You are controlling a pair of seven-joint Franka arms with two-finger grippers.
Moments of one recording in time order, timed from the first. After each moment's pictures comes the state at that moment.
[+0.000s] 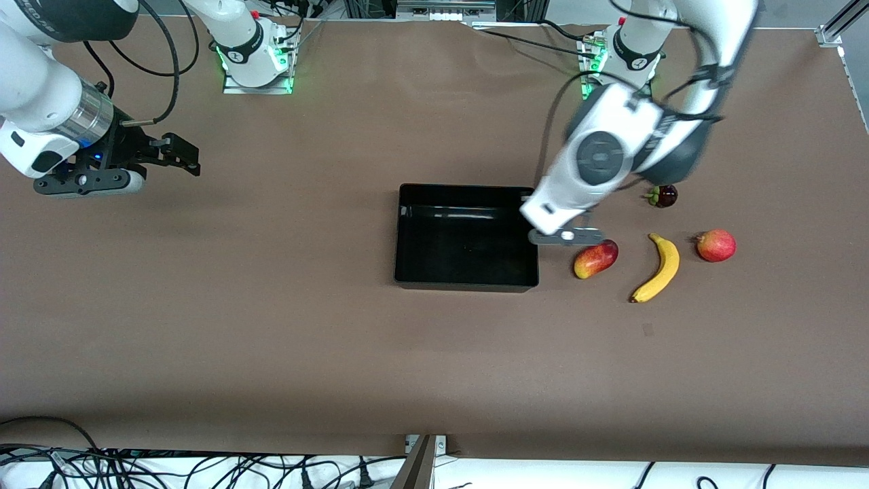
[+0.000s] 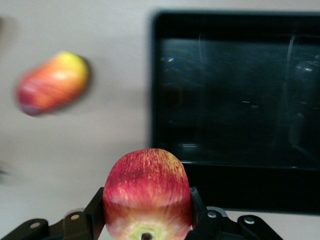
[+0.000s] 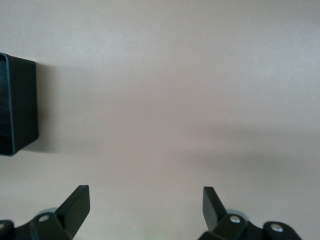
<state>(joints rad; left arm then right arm) -0.26 0.41 -0.31 -1.71 0.04 1.88 -0.64 0.12 0.01 0.03 -1.73 0.04 1.66 0.06</state>
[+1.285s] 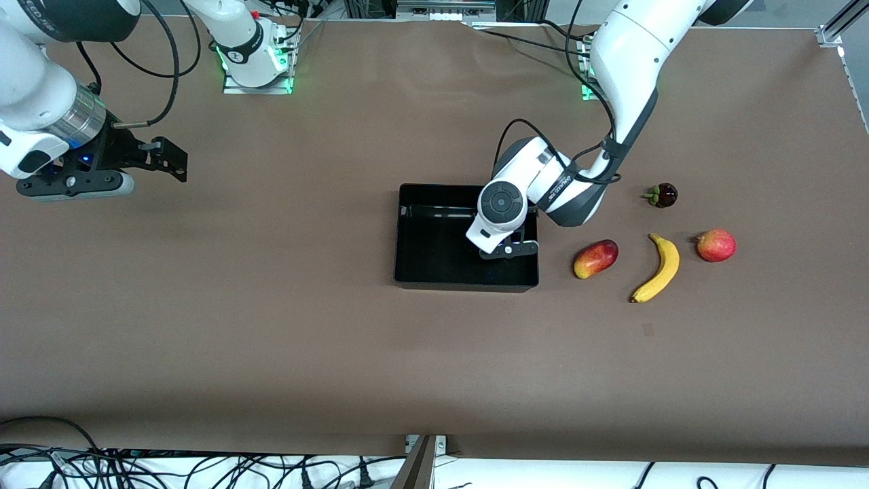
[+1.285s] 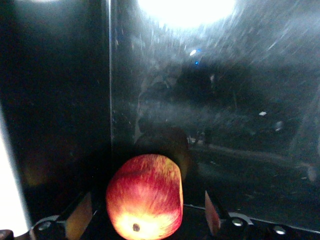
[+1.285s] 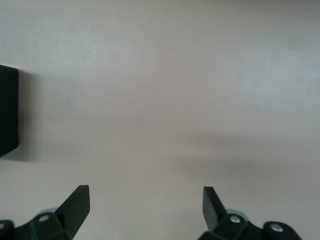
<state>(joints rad) -0.36 0.67 -0.29 -1.61 0.13 1.95 -0.82 0.12 0.03 0.03 -1.68 -0.03 1.68 0.05</state>
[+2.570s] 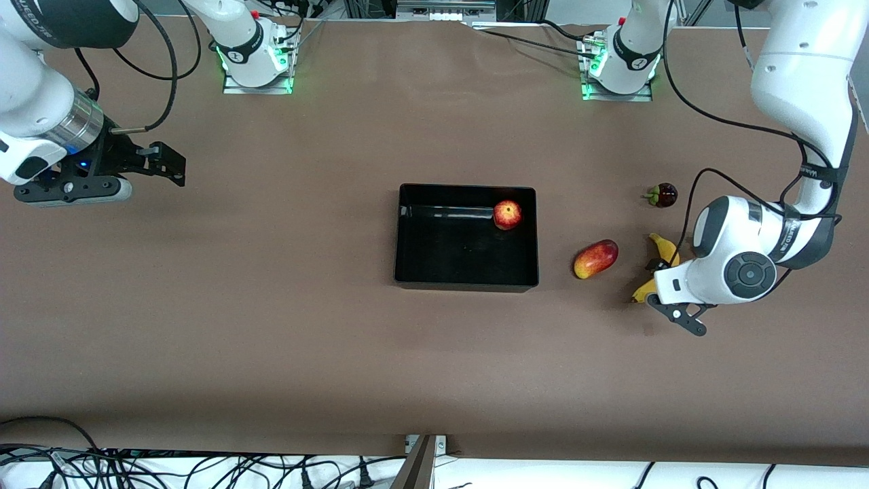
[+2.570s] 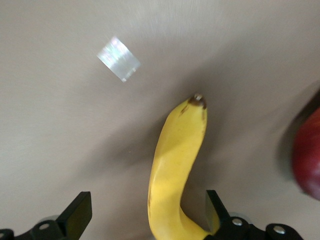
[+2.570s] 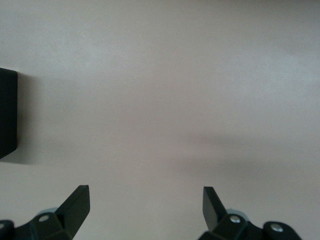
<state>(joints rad) 0.24 0.68 -0.28 -1.67 0.37 2.10 0.42 0.11 0.04 0.04 -1.66 -0.04 1.68 0.04</state>
